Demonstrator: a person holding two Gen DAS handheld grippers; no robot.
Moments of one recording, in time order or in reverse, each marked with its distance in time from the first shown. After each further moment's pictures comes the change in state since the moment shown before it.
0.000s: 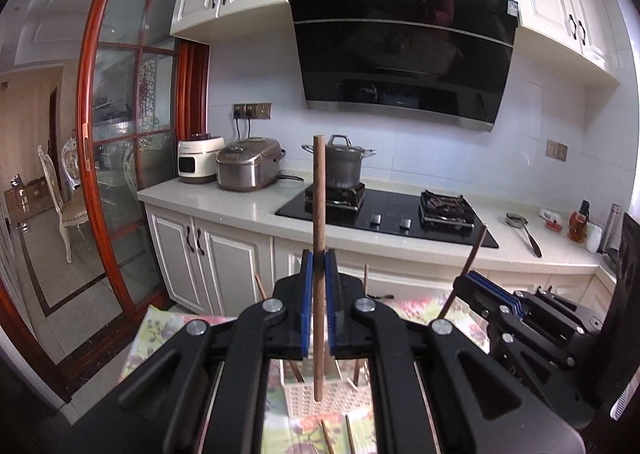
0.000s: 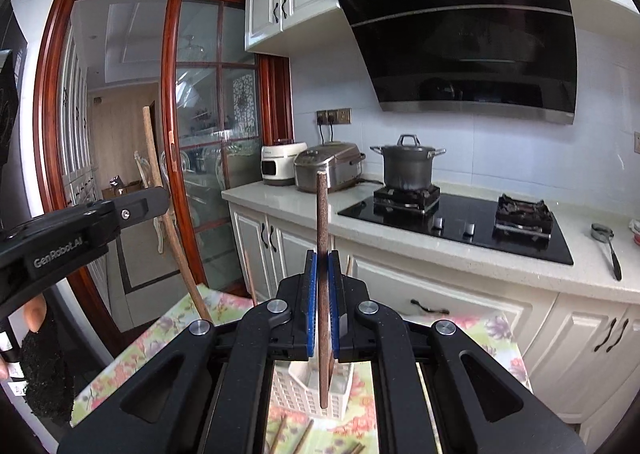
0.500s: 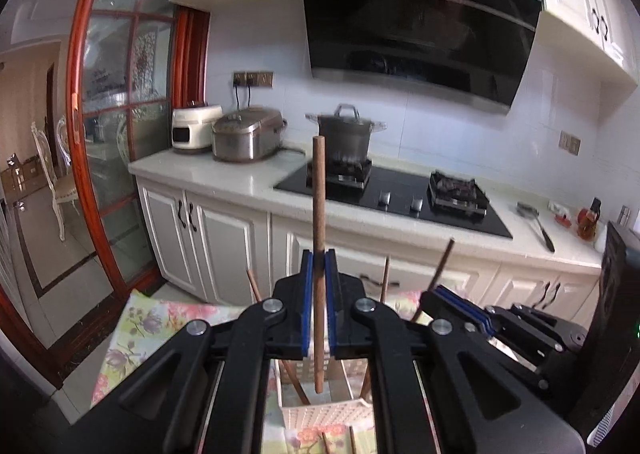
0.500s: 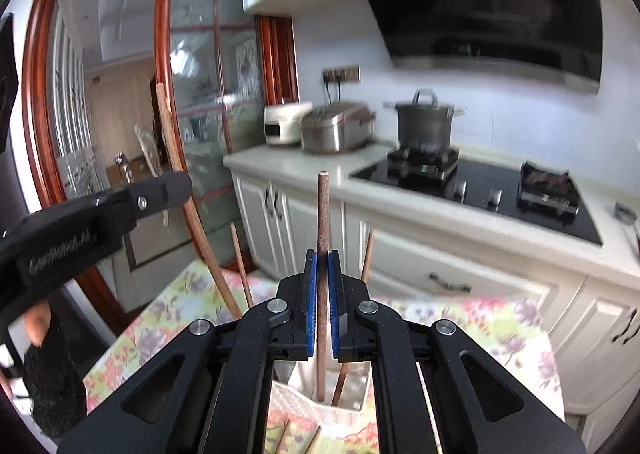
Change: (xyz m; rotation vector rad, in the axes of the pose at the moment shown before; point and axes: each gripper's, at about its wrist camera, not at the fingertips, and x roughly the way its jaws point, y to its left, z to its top) left arm 0.088 0.017 -0.010 -0.030 0.135 -0.020; right arm 0.092 0.002 -0.016 0.021 0.175 0.037
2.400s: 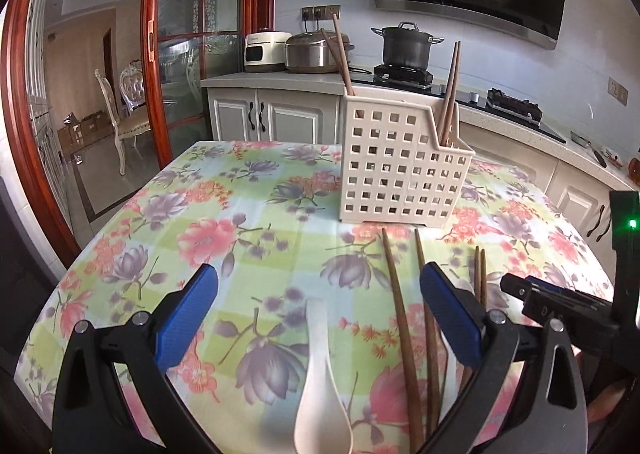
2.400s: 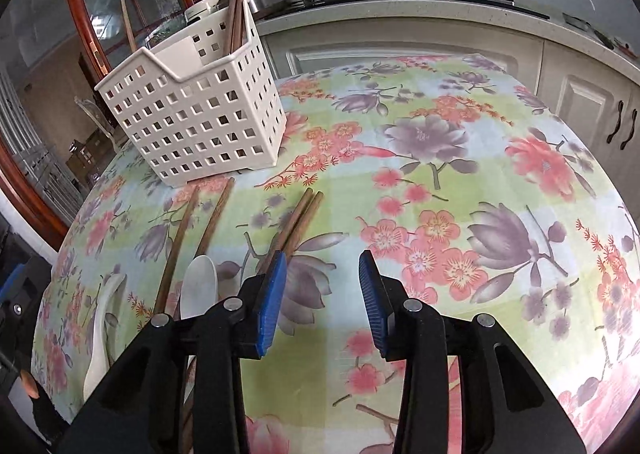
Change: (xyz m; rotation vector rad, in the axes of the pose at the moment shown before) left arm -0.055 -0.002 -0.272 -0.074 0.106 0.258; right arm -0.009 -0.054 -0.252 0.265 0.345 -0.113
